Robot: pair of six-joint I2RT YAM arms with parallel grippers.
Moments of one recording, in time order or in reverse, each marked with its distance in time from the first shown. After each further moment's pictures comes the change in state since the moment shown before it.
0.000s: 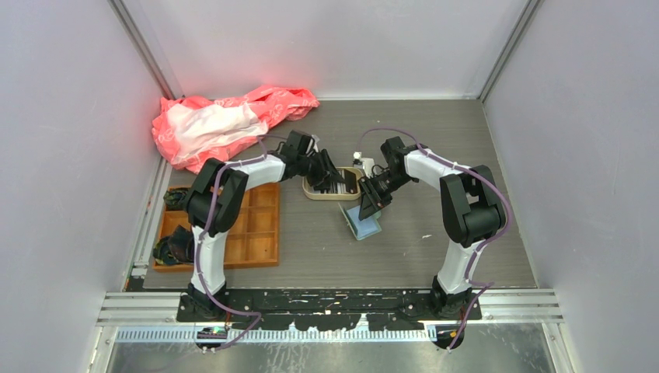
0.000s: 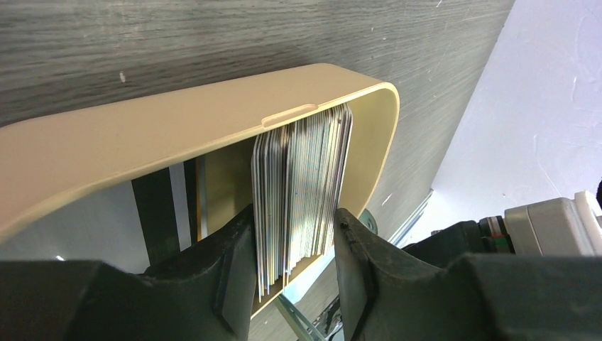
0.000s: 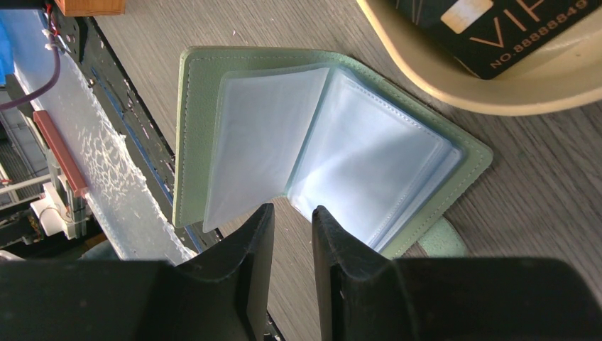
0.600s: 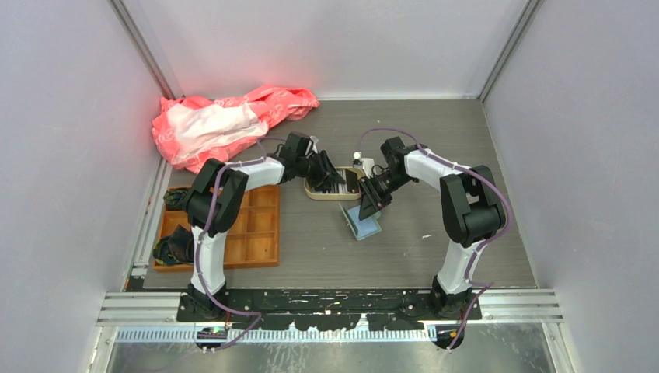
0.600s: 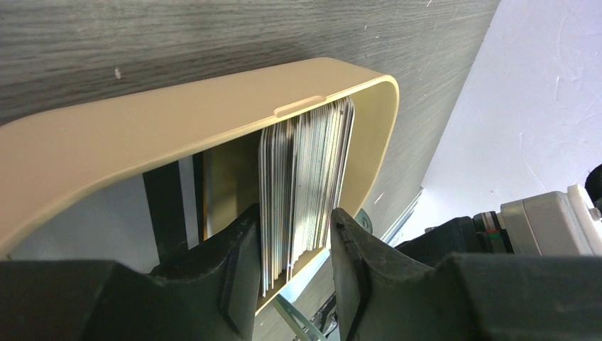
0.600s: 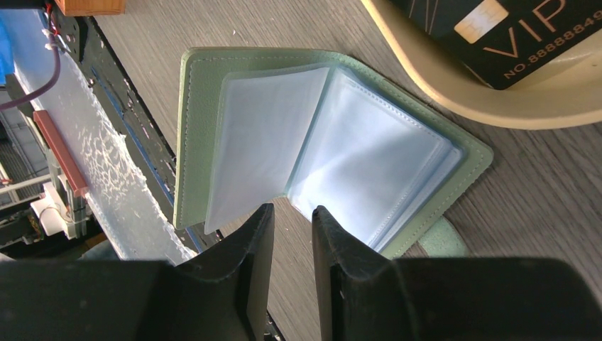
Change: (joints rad) left arm 0.003 0.002 -0.032 0.075 0.020 -0.037; right arm -0.001 0.000 0.000 -0.001 0.000 0.000
